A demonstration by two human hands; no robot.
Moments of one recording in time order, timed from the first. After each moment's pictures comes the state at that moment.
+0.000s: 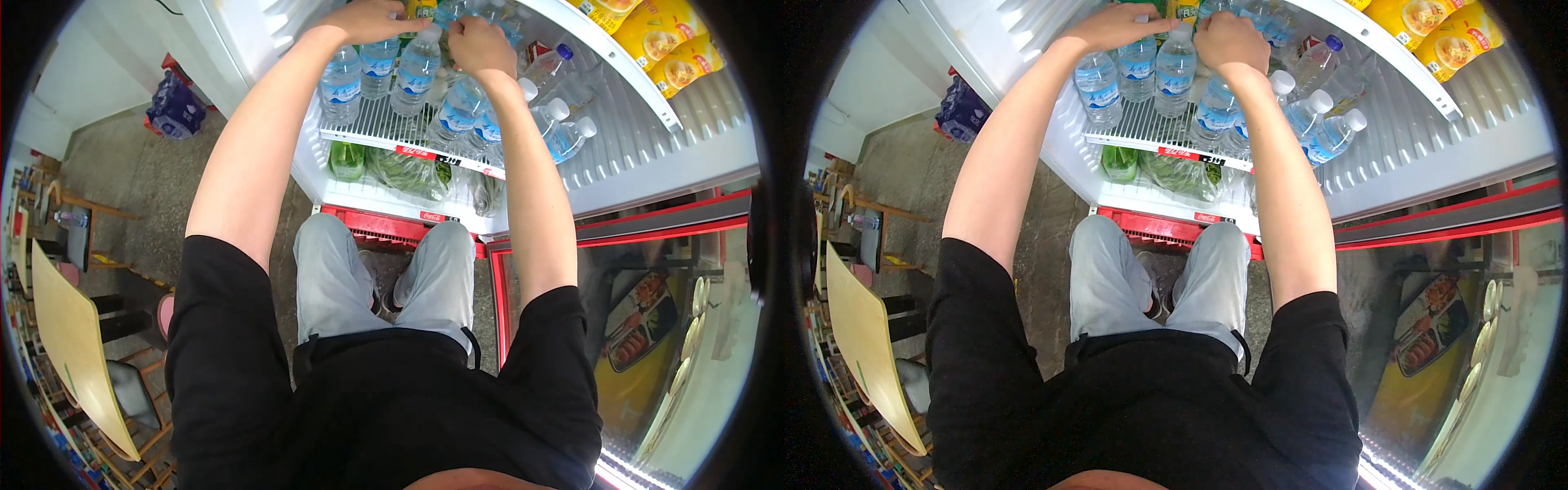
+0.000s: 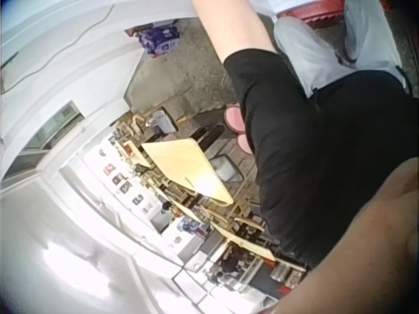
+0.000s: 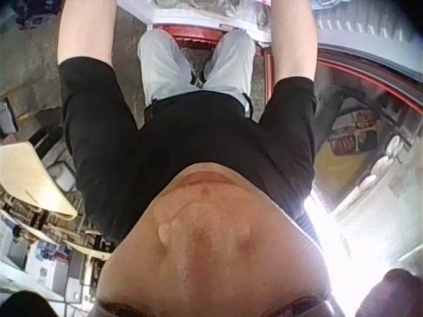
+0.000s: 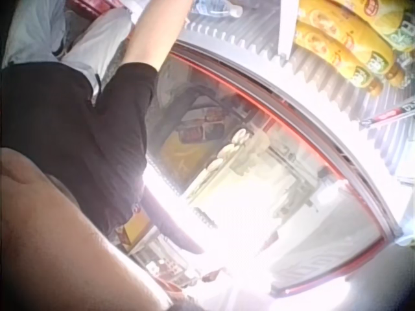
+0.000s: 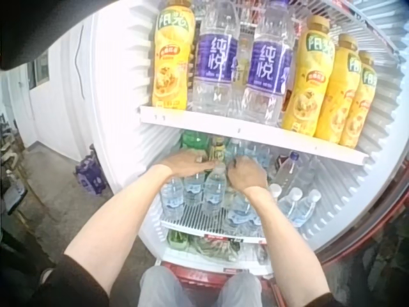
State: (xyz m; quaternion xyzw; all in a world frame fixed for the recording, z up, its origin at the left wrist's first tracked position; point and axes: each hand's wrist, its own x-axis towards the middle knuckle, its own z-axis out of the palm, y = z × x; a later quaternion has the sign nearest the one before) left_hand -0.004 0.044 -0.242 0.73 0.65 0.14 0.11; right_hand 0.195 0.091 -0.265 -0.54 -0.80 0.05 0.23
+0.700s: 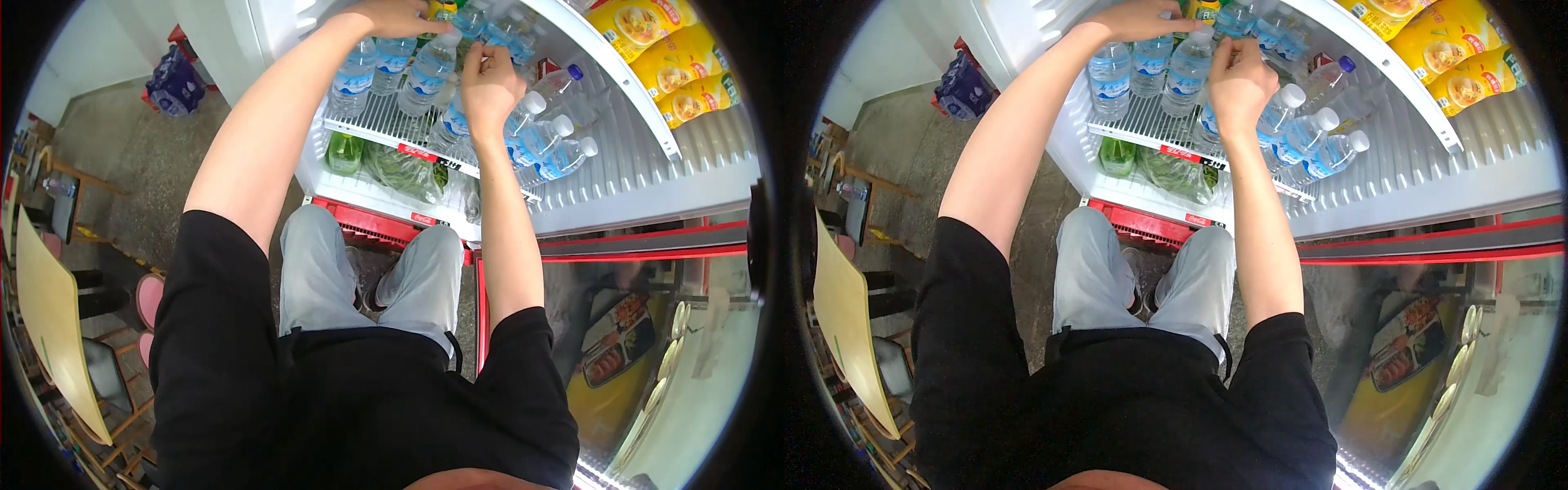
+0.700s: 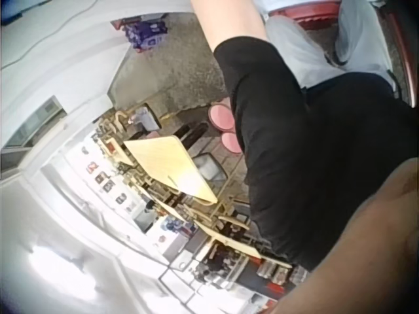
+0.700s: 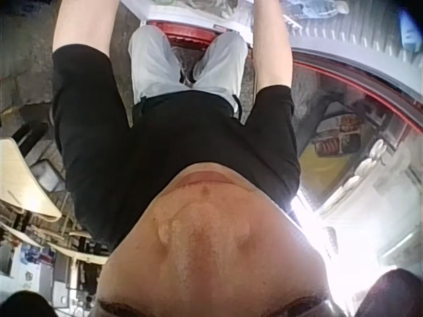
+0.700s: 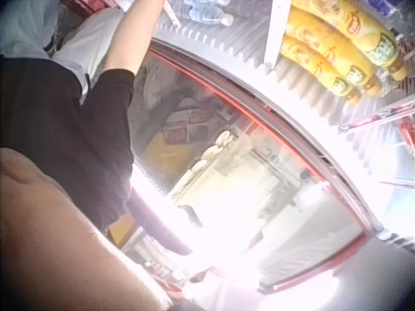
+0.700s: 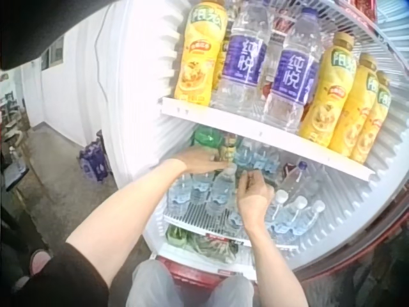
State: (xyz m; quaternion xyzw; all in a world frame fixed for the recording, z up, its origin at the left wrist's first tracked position) left_hand -0.007 0.042 -0.243 0.75 0.61 0.19 0.15; right_hand 0.192 0.045 -0.310 -0.39 -0.71 -0.02 0.58
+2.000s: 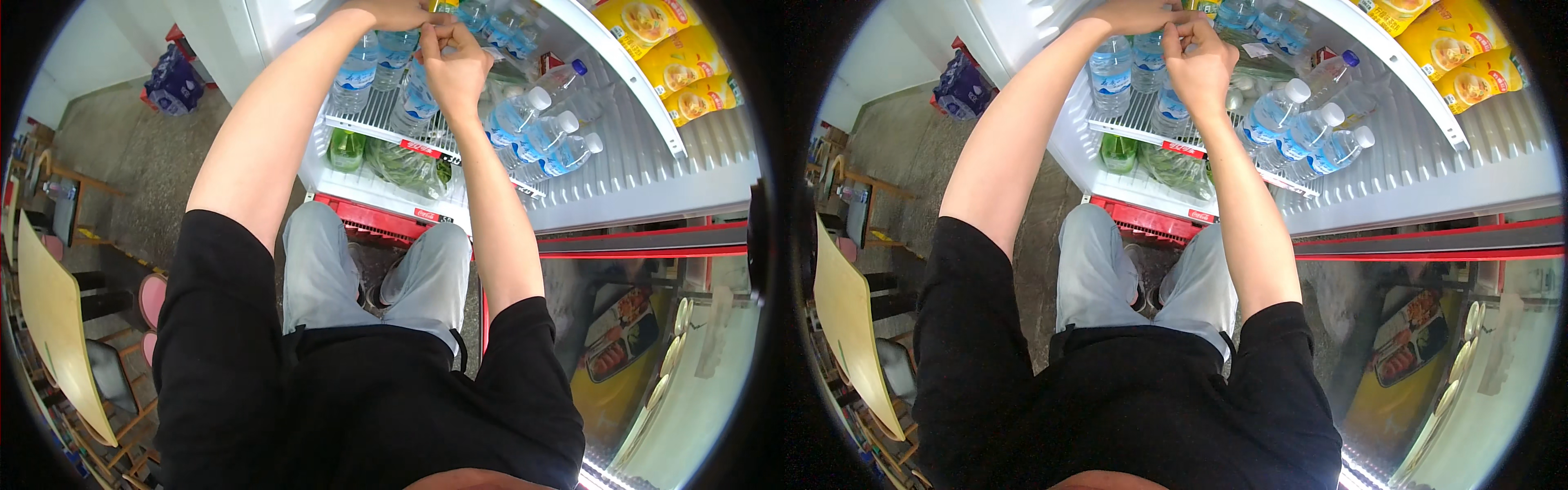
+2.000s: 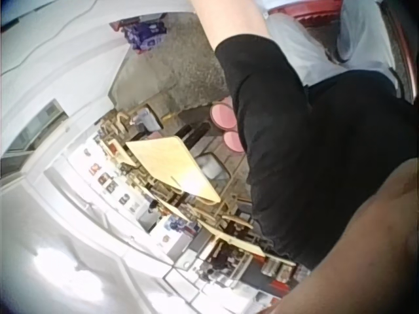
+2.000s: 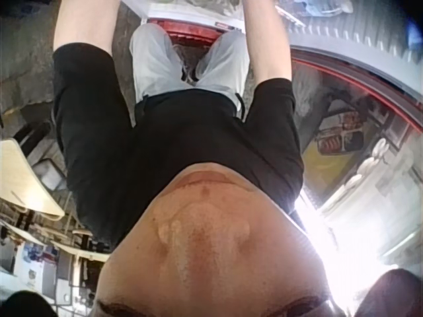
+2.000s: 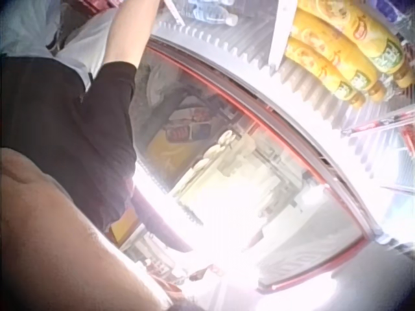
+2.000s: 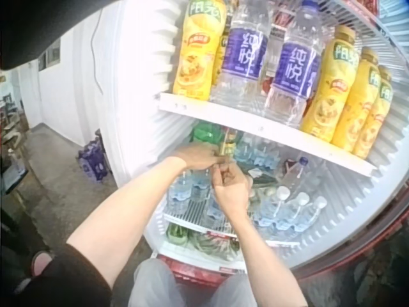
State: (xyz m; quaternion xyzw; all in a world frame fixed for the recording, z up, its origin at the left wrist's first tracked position) left_hand -0.002 0.049 -0.246 0.76 0.62 0.17 0.14; right_hand 0.153 0.047 -0.325 -0.30 -0.75 0.11 0.58
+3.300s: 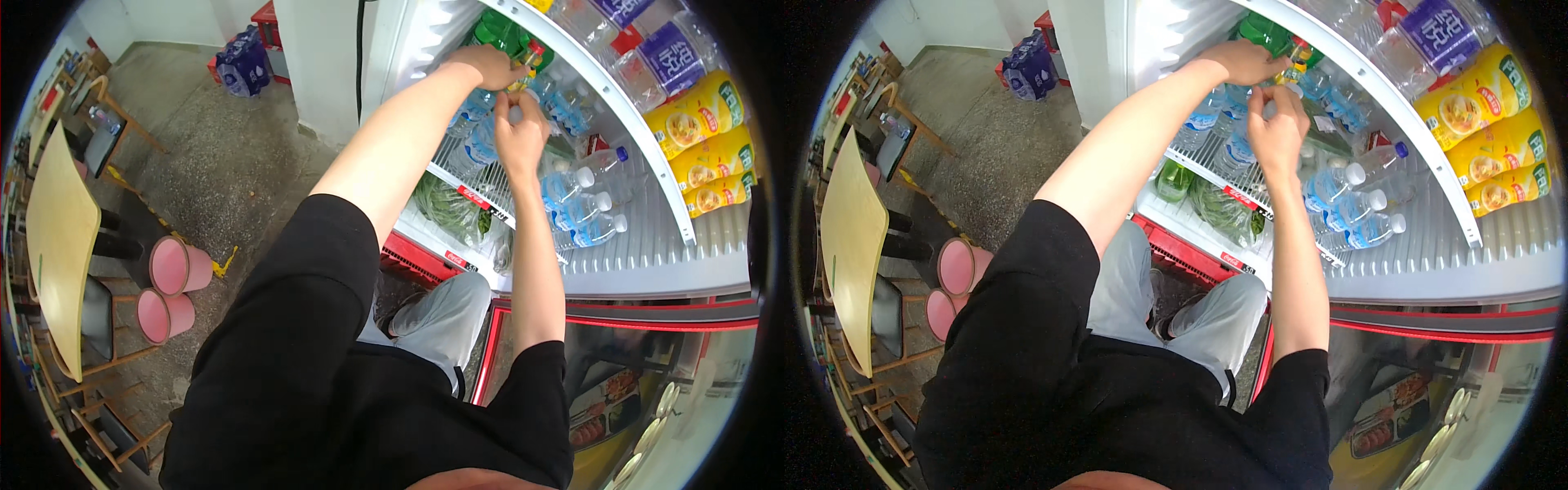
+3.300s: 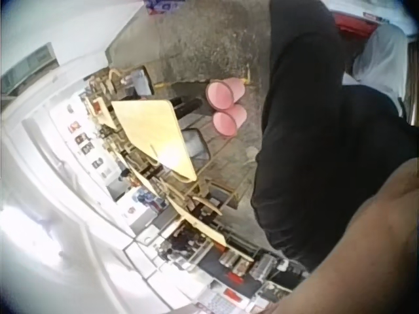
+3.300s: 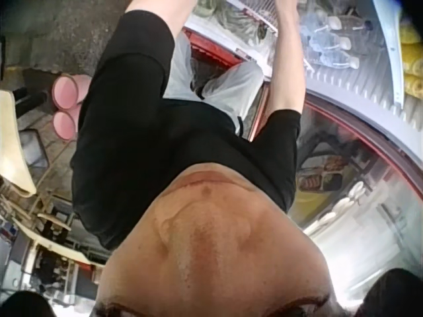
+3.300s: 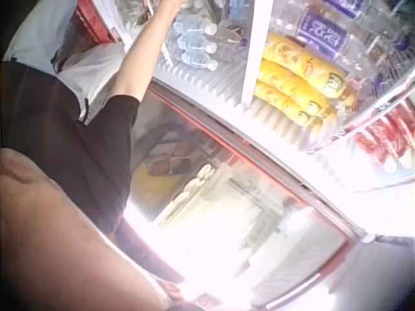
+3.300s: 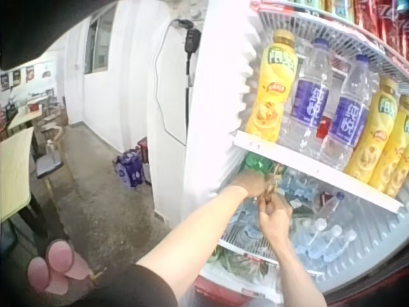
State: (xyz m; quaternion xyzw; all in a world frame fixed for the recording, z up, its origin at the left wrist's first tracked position) left_hand -0.003 0.066 -0.267 0.67 0.70 0.23 0.09; right_hand 0.150 0.032 -0.305 -0.27 -0.81 0.05 0.51
